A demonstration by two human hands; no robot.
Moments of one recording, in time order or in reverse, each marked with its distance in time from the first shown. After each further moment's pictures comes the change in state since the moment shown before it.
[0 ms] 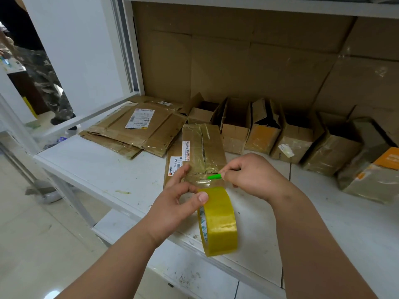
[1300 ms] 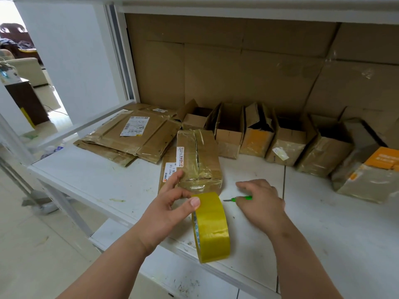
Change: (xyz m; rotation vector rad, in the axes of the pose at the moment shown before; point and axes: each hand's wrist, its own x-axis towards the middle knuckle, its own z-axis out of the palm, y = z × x) left_hand -0.001 0.007 -0.001 -0.003 -0.026 -0.015; right_hand -0.018 0.062 0.031 -0.175 0.178 0.257
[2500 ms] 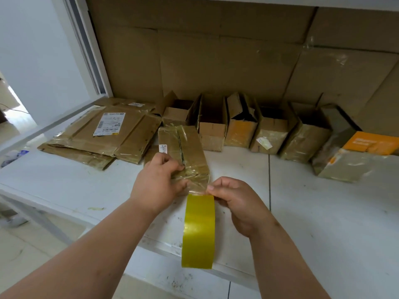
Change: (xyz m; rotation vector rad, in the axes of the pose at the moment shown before) left_hand 0.081 -0.013 -0.008 0.819 0.158 0.295; right_hand -0.007 -0.028 0.016 1.028 -0.176 0.030
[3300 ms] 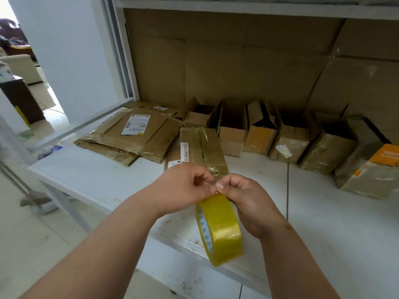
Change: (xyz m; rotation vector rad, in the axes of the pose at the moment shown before) left_hand -0.024 0.053 -0.063 -0.355 -0.366 -0.149; right_hand -0.006 -0.010 0.012 -0.008 -0.131 -0.127
